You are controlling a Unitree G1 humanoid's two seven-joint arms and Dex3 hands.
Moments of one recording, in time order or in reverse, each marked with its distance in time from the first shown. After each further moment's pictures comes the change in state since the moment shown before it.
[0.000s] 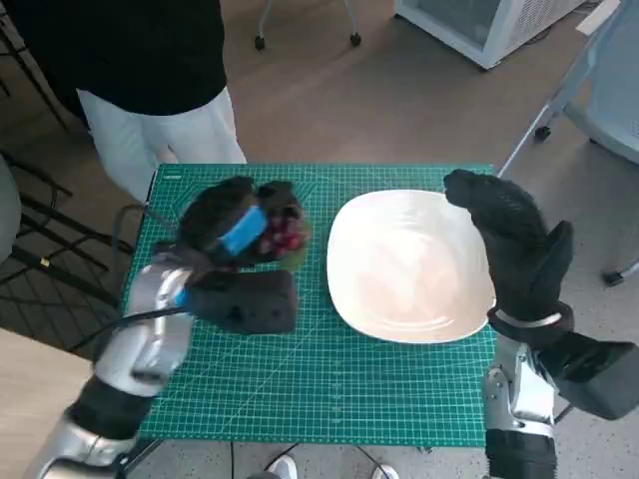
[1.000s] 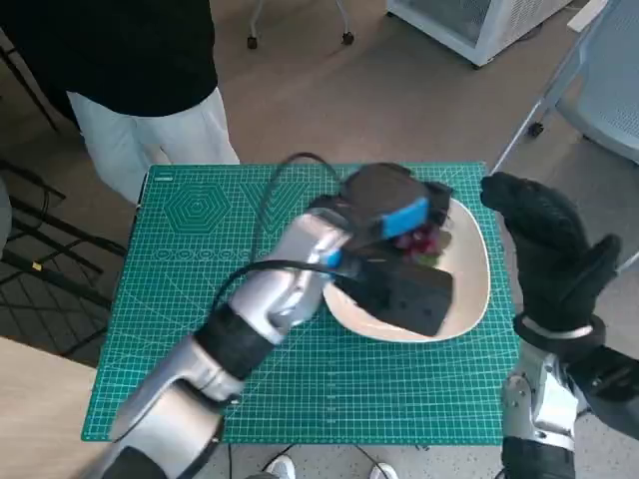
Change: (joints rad) left arm -0.446 -0.370 -0.204 0.589 0.001 -0.174 -0.013; right arm 0.045 -0.033 -0.062 -0.055 0.040 -0.009 0.010
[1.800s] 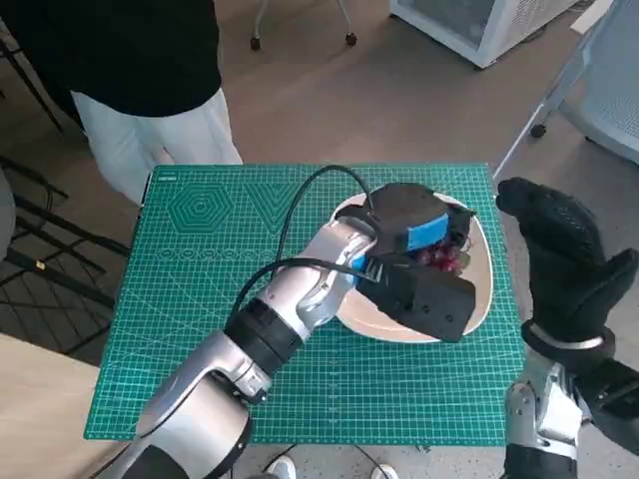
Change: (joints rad) left arm -0.046 -0.060 0.000 0.185 -0.028 -0.076 0.030; right arm 0.022 0.002 -0.005 -0.024 -0.010 -0.036 -0.038
